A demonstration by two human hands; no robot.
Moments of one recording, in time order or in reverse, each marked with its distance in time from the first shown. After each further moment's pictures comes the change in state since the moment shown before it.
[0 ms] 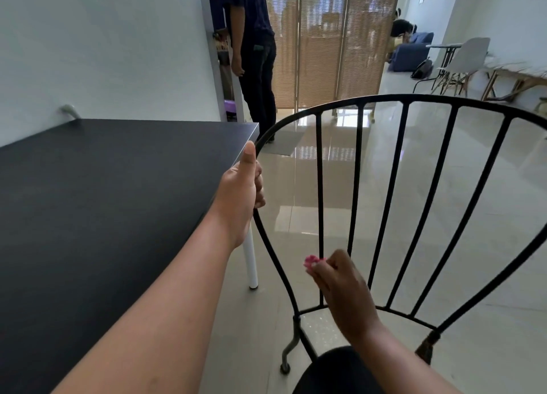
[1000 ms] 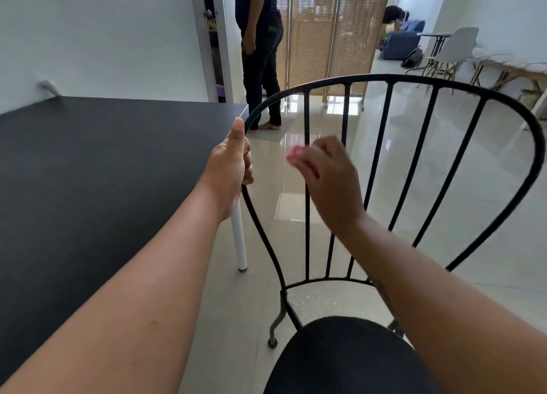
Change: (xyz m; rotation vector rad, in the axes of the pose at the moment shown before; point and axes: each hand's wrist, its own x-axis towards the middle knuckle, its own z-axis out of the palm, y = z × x) left_hand -0.004 0.005 0.001 0.023 0.012 -0.010; right_hand 0.121 -0.041 -0.065 0.159 0.312 -0.183
